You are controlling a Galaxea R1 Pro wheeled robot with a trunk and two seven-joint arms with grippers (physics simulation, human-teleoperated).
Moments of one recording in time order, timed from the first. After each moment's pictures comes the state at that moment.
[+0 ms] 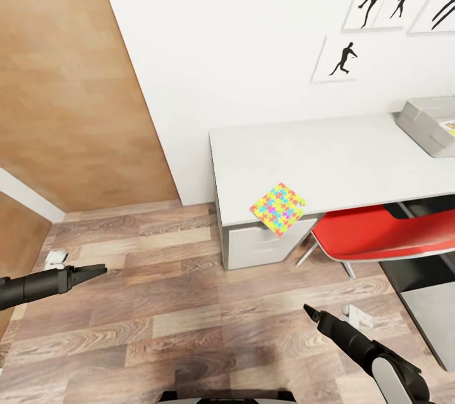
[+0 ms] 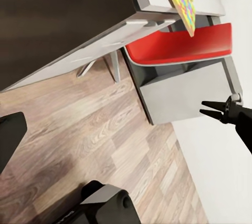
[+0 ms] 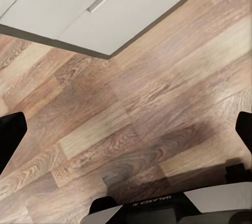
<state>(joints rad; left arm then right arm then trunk) -0.52 0.50 0.33 -1.00 0.12 0.65 -1.49 -0.08 -0.16 -0.06 -1.46 -0.72 0.55 -0.05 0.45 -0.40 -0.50</state>
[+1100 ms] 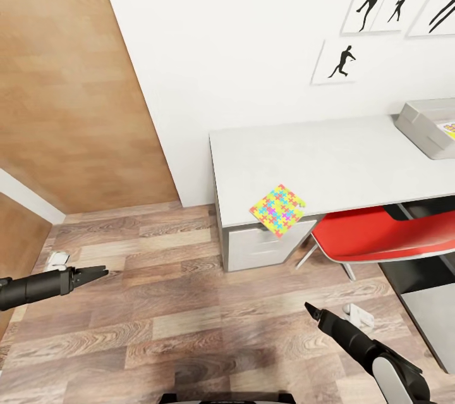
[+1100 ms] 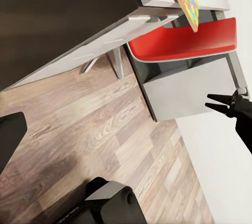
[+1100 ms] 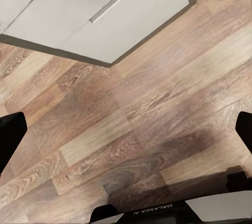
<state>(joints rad) -0.52 0.49 0.33 -1.00 0.09 0.64 -1.49 -0.08 -0.15 -0.06 -1.46 -0.72 0.53 -0.05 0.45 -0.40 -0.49</state>
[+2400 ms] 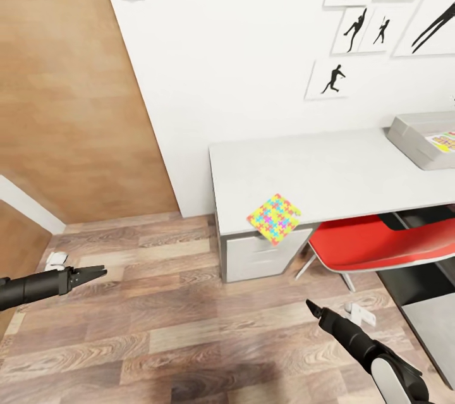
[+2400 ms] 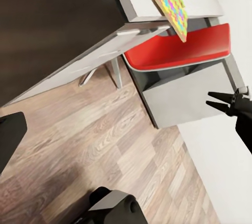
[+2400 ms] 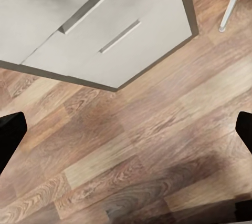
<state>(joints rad) -0.52 0.50 0.33 -1.00 0.10 0.64 -1.49 -0.08 -0.15 -0.05 -1.45 -0.72 0.47 -0.05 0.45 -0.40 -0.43</state>
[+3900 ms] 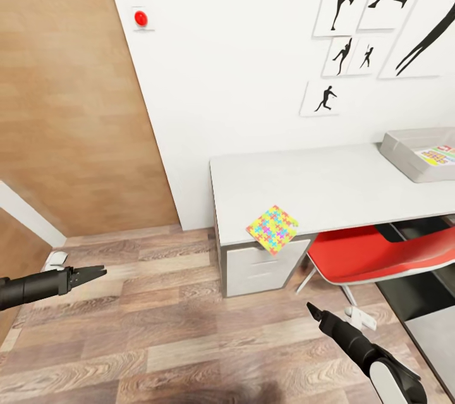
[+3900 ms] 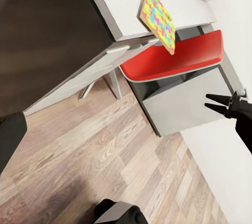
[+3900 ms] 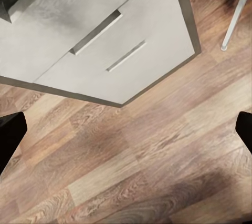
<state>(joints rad) -0.52 0.50 0.33 -1.00 0.10 0.64 -1.49 -0.08 -0.15 -0.05 -1.41 -0.72 0.42 -0.05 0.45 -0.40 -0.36</state>
